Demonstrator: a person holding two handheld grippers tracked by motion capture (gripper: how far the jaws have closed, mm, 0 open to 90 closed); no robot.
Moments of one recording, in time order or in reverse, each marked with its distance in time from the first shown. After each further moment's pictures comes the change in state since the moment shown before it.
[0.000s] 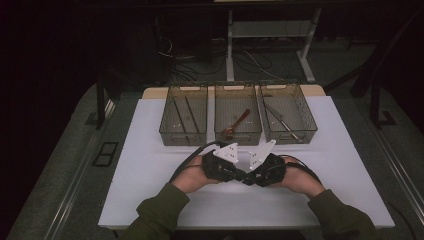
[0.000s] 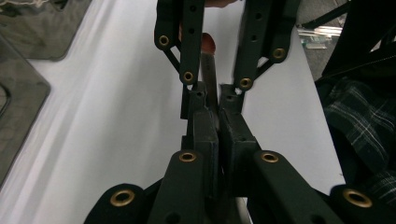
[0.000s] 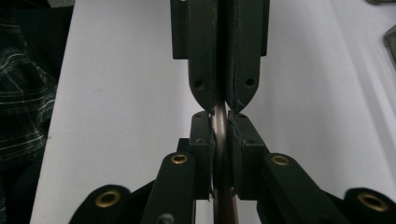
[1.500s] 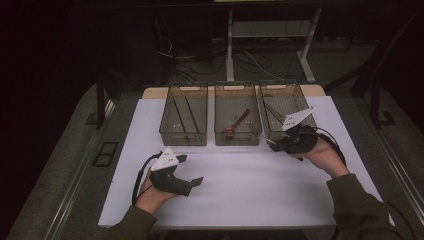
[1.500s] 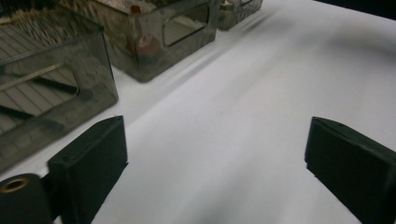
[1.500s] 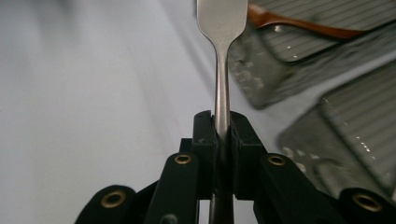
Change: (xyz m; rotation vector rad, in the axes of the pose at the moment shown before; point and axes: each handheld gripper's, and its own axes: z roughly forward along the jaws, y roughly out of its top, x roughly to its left) left arm -0.042 -0.112 -0.079 -0.255 0.489 -0.406; right arm -0.060 -0.038 -0.086 -0.059 -0.241 0.354
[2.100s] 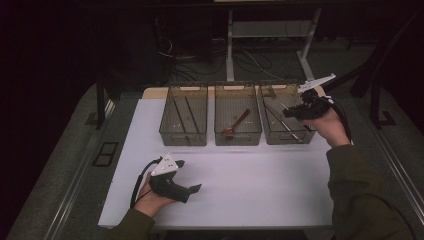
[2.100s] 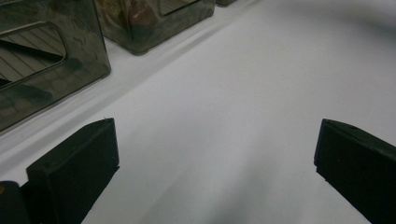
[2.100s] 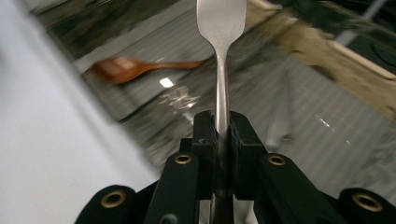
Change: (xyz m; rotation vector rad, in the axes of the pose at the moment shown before) left arm 0.001 -0.013 0.004 0.046 -0.018 -0.007; right arm -0.086 0.018 -0.025 -0.093 -0.194 0.253
